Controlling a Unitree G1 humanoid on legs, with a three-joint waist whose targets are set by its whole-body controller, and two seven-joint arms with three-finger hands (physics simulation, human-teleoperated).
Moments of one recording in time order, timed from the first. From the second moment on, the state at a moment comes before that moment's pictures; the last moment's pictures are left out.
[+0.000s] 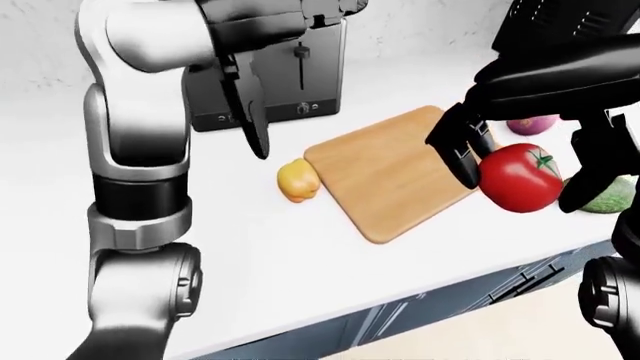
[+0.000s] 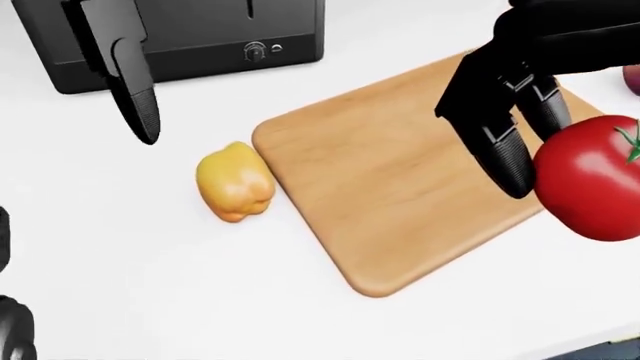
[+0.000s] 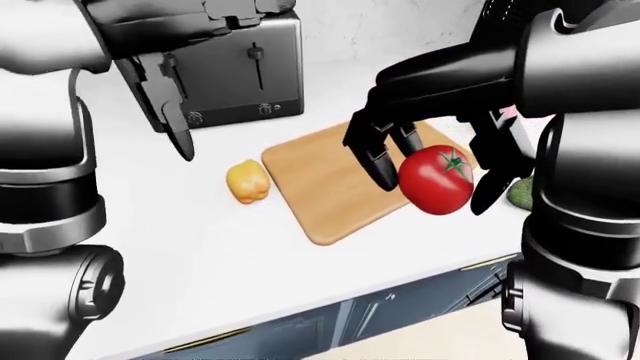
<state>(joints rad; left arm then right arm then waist) -1.22 0.38 0.03 0.08 0.55 0.13 -1.18 -1.04 -0.75 -0.09 -0.24 -0.25 0.10 1.61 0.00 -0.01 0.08</state>
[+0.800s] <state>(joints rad) -1.14 0.30 0.00 0.17 0.73 -0.17 -1.37 -1.06 -0.78 -0.11 -0.19 -0.24 0.07 1.61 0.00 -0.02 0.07</state>
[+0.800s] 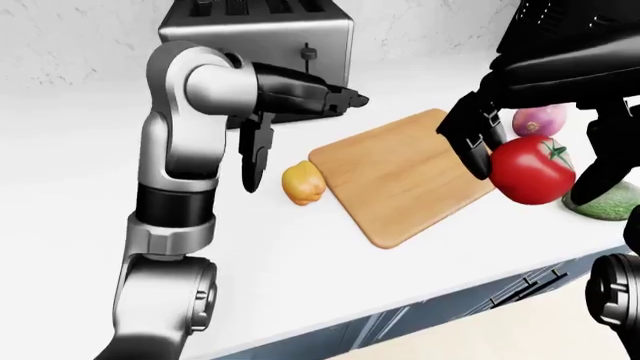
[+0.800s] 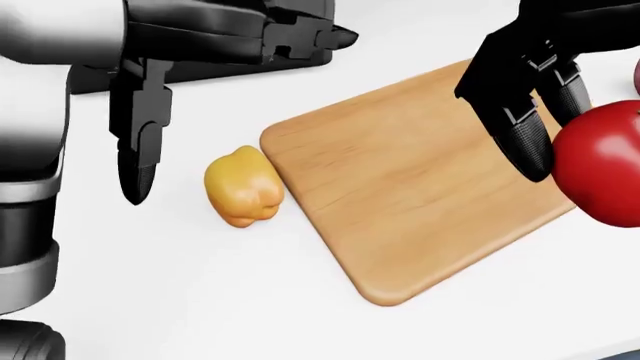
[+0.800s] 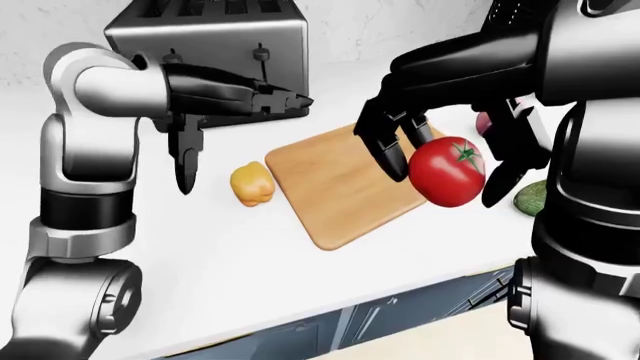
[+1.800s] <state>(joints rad) -1.05 0.19 -0.04 0.08 0.83 -0.23 -1.42 -1.10 -0.79 -0.12 -0.13 -0.25 0.04 1.61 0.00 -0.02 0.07</state>
